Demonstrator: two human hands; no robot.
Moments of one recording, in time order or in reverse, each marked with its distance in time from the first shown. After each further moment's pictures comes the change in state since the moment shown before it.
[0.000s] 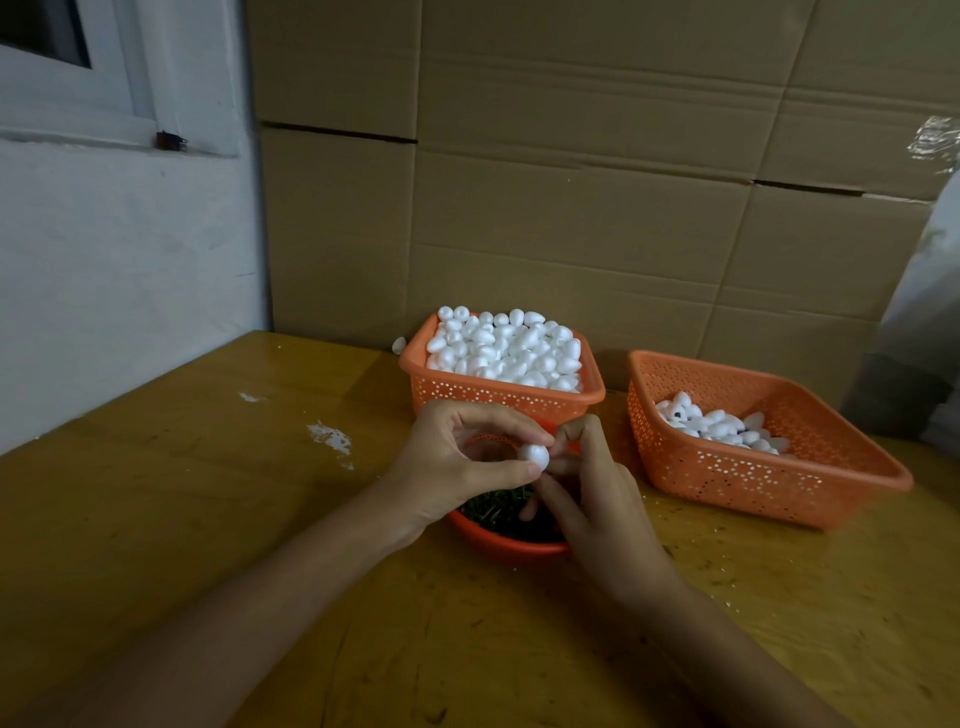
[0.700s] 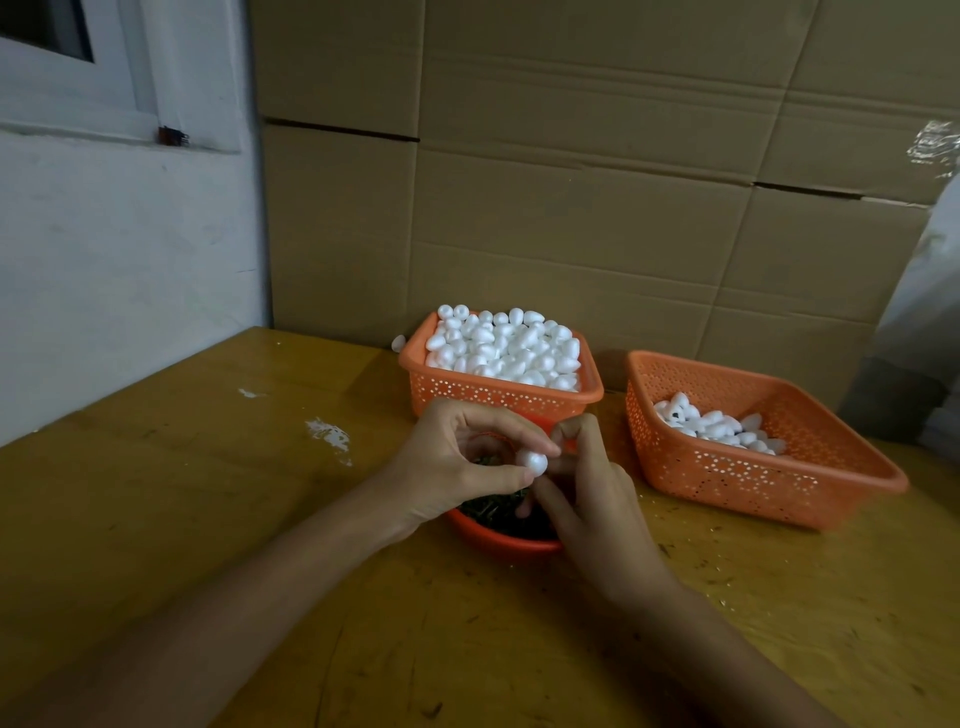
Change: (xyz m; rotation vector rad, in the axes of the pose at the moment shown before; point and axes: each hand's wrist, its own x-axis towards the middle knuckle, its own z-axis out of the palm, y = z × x) left_hand -0.001 0.002 -0.002 0.038 -0.081 0.009; right_hand -0.001 -0.005 0.001 -0.039 -0.008 0.021
